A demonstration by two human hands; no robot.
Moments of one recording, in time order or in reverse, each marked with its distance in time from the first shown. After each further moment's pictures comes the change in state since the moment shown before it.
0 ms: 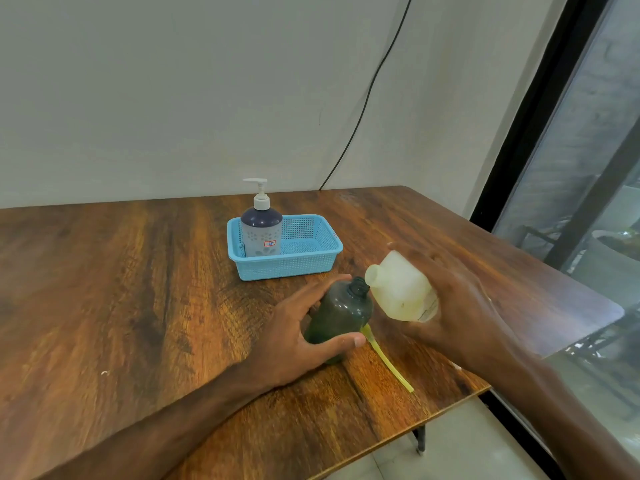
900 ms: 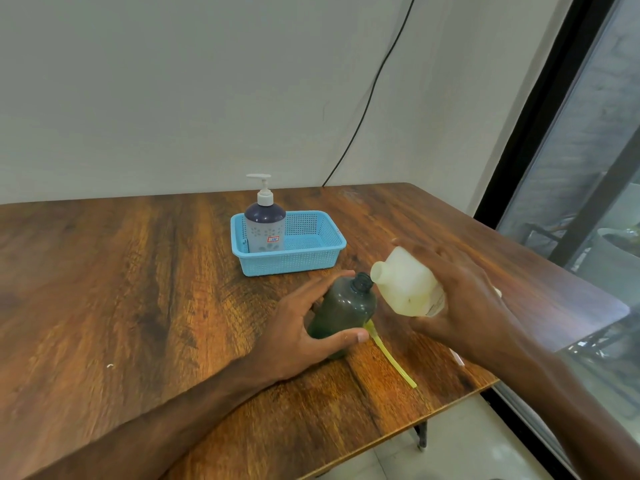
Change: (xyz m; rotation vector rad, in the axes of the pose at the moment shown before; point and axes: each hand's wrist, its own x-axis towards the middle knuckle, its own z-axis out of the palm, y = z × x) left_hand 0.001 0.002 0.000 -0.020 0.001 0.020; right_hand 0.001 -0.003 -0.007 -0.032 -0.015 0.018
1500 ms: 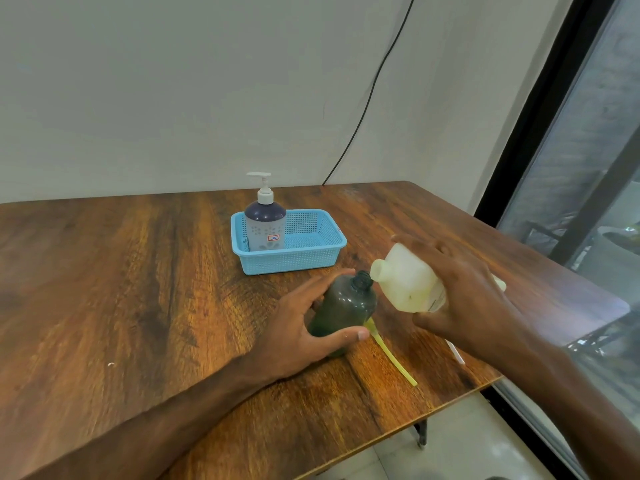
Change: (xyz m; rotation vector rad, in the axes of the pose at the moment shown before) left_hand 0.000 -0.002 0.000 -0.002 -0.009 0.000; right_hand 0.003 -0.007 -0.008 -0.051 -0.023 0.000
